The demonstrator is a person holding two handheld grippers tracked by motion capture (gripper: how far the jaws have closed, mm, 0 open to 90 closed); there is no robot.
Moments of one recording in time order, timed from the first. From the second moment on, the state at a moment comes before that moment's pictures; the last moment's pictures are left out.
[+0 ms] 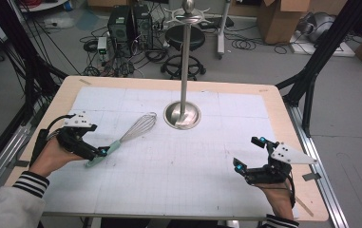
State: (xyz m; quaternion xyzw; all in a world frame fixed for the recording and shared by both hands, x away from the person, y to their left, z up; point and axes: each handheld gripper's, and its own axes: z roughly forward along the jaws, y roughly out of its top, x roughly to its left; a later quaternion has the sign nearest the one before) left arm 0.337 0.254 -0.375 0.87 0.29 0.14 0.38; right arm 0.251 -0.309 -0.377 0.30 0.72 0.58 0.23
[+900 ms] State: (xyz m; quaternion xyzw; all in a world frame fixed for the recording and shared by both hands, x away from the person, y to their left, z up) left arm 0.368 0.223 -0.400 0.91 0.31 0.09 0.26; right arm 0.253 -0.306 -0.376 0.29 0.72 0.58 0.22
